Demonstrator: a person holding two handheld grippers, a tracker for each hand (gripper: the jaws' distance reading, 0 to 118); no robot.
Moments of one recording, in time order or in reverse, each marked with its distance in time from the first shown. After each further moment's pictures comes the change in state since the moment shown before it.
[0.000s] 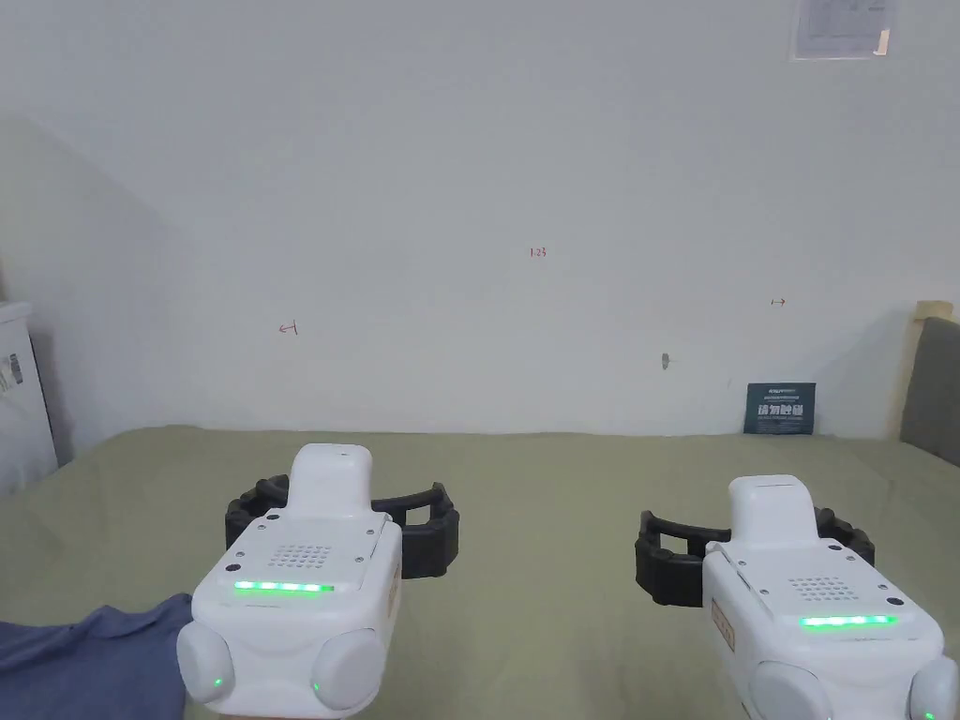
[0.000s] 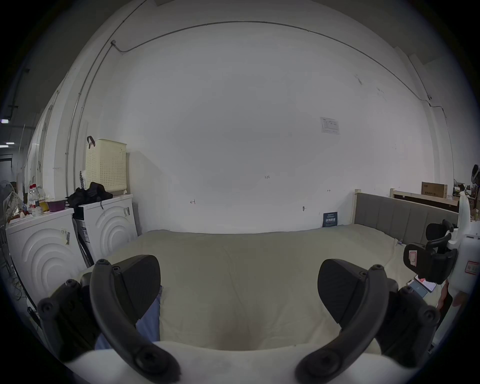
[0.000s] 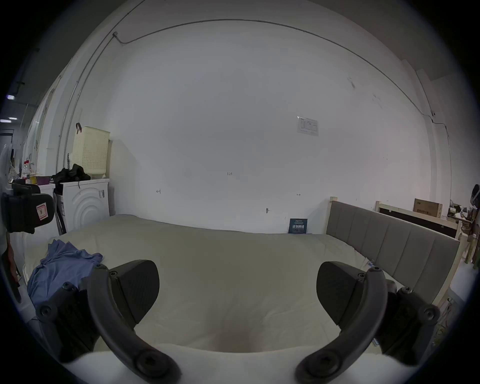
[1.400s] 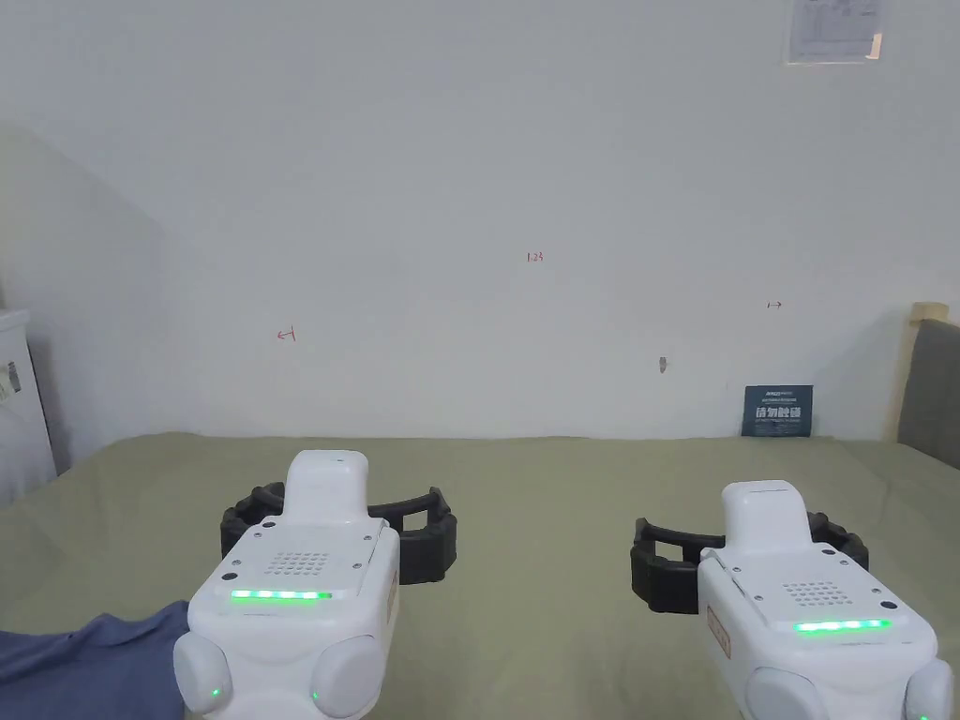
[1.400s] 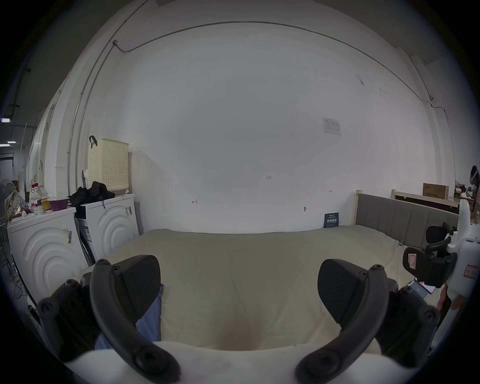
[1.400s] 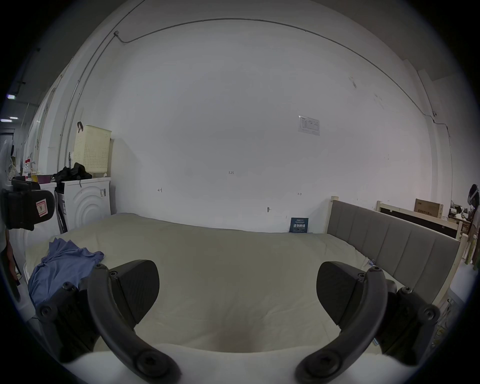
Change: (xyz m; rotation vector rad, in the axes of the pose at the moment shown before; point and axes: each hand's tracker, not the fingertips) left arm 0.000 0.001 0.005 -0.001 0.008 0.006; right arm -0.002 -0.002 0.002 -0.006 0.006 0.008
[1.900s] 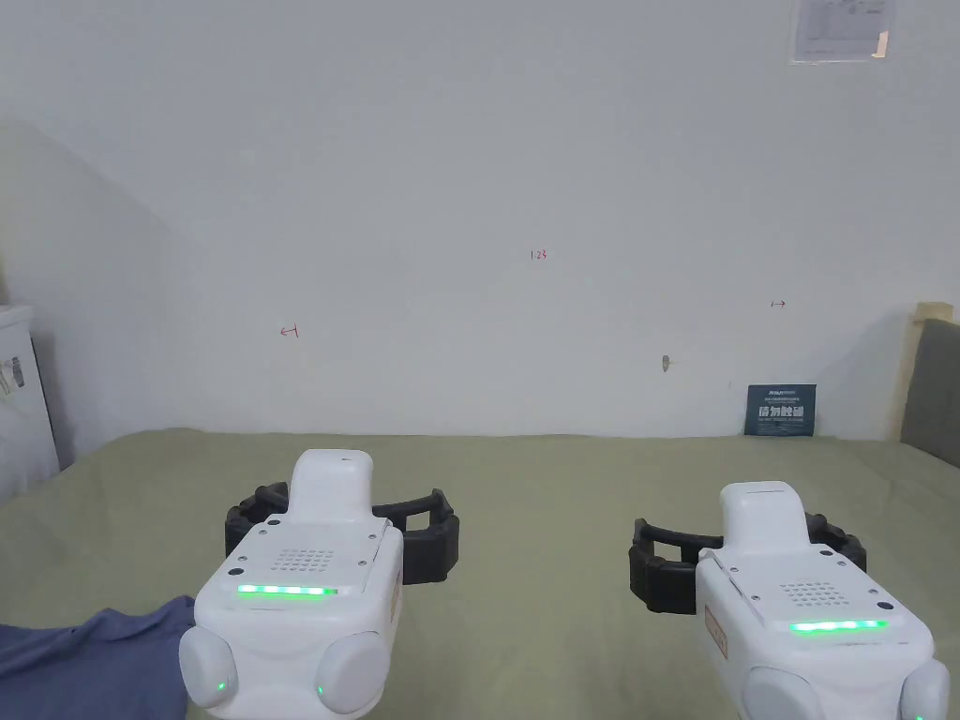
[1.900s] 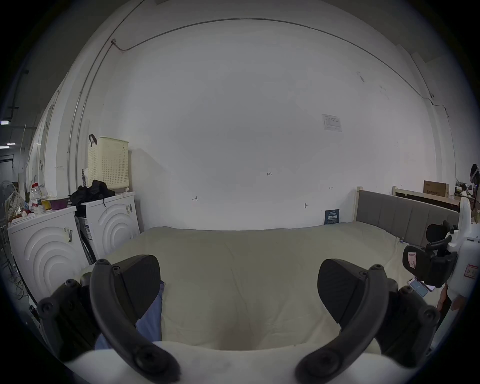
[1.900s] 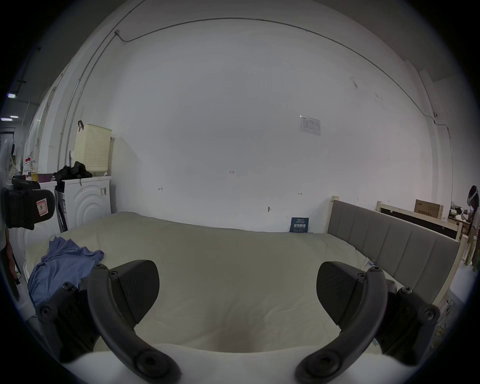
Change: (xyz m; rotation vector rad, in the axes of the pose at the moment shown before) left arm 0.000 -0.002 -0.001 -0.017 0.005 -0.008; right arm -0.003 -0.001 -0.002 -0.007 0.000 -0.001
